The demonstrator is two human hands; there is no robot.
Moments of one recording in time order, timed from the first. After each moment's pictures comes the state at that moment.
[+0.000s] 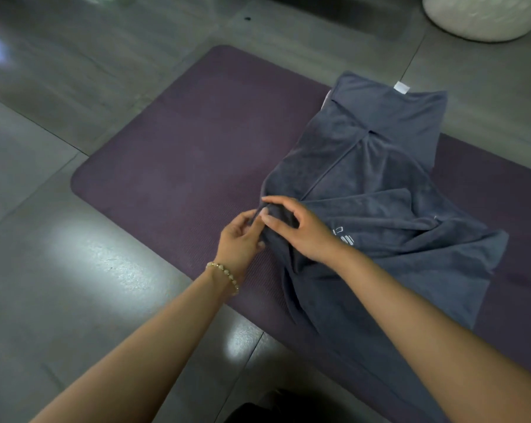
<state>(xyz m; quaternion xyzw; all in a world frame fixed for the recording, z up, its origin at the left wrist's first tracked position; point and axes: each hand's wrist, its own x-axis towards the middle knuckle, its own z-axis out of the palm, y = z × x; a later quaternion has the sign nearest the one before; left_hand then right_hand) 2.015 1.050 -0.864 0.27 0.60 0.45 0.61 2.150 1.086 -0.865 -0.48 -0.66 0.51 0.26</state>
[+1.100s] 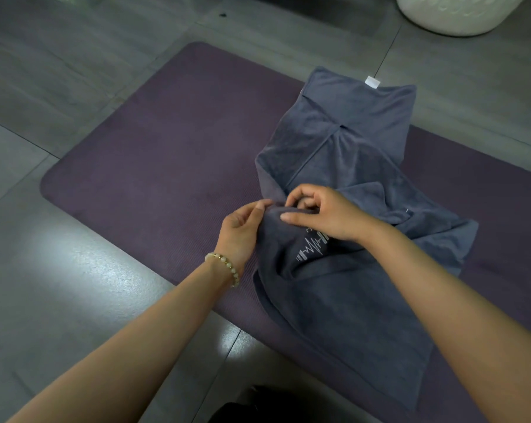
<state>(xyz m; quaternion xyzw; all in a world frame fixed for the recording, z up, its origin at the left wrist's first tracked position) 2.059 1.060 -0.850 0.35 0.58 0.42 0.61 2.226 1.102 -0.827 -0.49 -0.67 0.52 0.19</state>
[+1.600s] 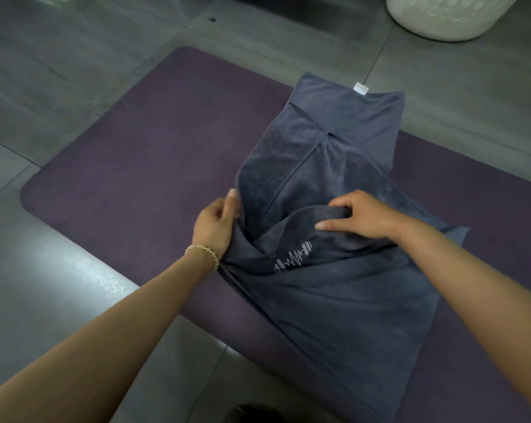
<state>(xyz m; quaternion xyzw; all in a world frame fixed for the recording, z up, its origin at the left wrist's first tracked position) 2.044 1.096 -0.867 0.43 0.72 0.33 0.43 2.305 1.131 -0.837 -0.55 -0.72 0.41 0.06</state>
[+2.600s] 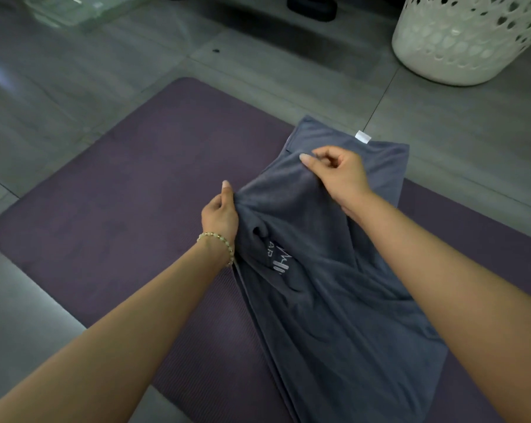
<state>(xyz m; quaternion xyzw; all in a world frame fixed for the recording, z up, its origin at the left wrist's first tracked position) 2.085 1.206 -0.855 0.21 0.71 0.46 0.49 2.262 1.274 -0.830 -0.59 -0.55 0.40 0.43</state>
